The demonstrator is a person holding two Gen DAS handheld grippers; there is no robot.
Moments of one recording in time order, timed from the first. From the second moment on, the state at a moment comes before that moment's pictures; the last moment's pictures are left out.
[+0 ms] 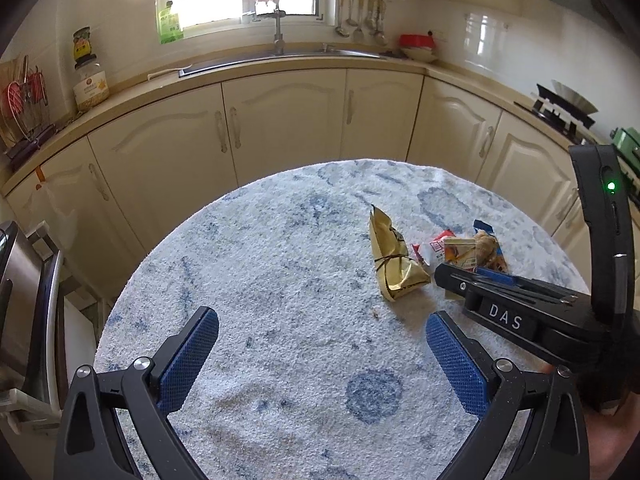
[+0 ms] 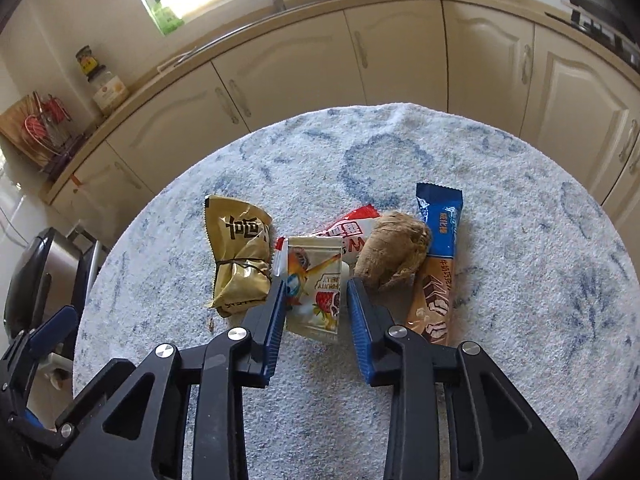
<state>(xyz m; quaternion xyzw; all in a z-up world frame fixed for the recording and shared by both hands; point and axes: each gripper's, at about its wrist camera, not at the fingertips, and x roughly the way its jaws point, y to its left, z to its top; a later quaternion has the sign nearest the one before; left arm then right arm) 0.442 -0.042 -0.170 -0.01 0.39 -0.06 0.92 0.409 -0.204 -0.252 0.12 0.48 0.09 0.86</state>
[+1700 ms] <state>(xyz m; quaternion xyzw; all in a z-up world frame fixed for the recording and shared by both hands) 0.350 -0.076 -0.128 -0.01 0.35 -0.18 0.92 0.217 -0.306 -0.144 0.18 0.39 0.06 0.90</state>
